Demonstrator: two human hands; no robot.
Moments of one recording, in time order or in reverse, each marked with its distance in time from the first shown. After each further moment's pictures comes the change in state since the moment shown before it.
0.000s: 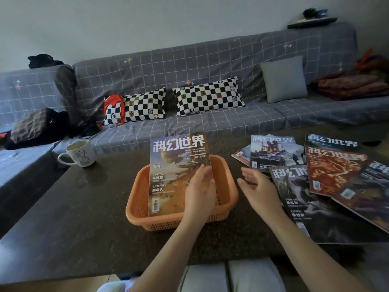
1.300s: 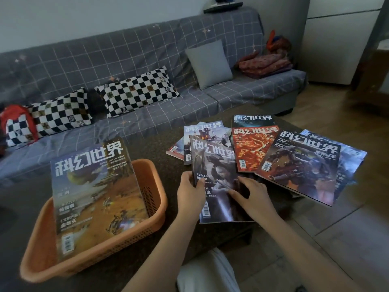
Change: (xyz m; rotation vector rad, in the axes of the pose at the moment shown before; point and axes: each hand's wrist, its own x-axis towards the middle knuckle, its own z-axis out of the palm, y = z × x) left_hand 0.008 0.037 0.143 -0.162 -0.224 -0.275; right_hand -0.019 0.122 -0.098 -0.344 0.053 0.199
